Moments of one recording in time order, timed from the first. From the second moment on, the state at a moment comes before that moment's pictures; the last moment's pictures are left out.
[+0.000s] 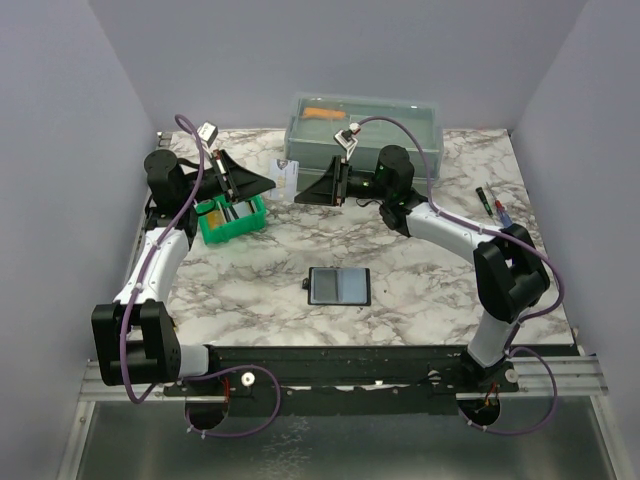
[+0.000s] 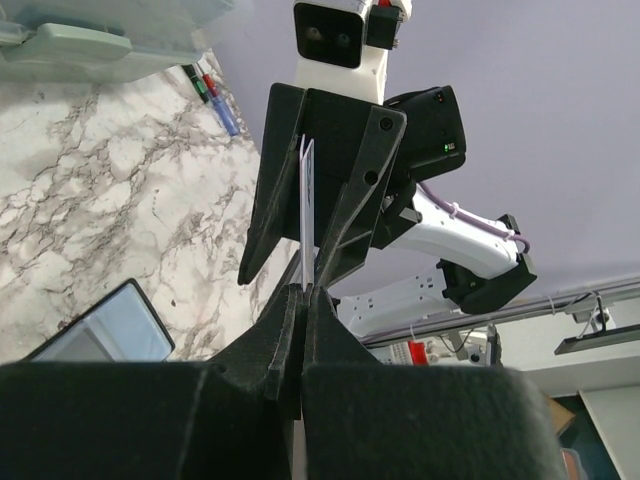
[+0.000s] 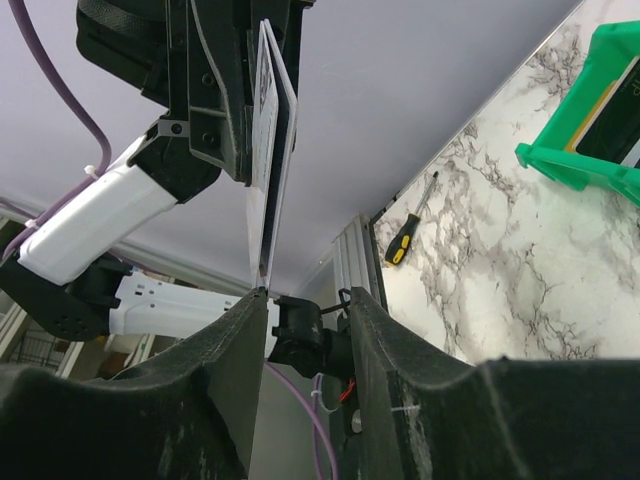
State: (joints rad) left arm 0.04 1.33 0.96 0.40 1.19 -1.14; right arm 0.59 1.78 1.24 0.63 -0.89 1.01
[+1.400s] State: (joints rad) left arm 0.23 1.50 0.92 0.45 1.17 -1.22; right arm 0.63 2.23 1.75 0.58 -0.88 1.16
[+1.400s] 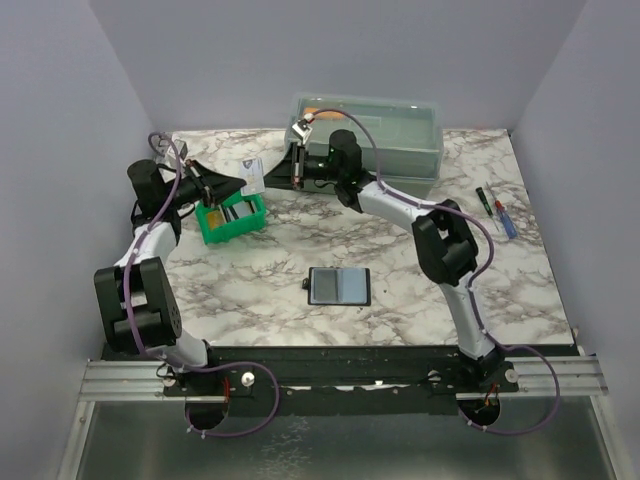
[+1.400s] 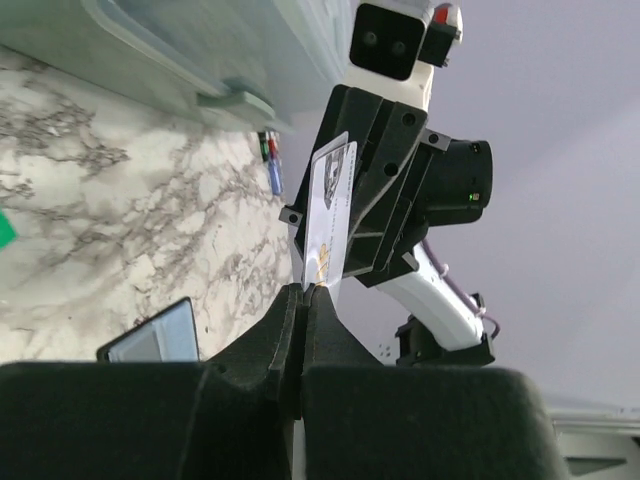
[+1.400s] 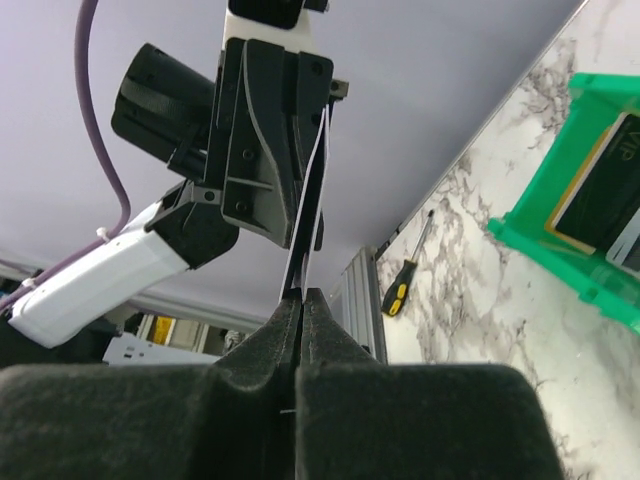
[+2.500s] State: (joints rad) left arm 0.35 1.82 0.99 0.22 1.06 -1.05; right arm 0.69 2.52 2.19 0.18 -0.44 0.83
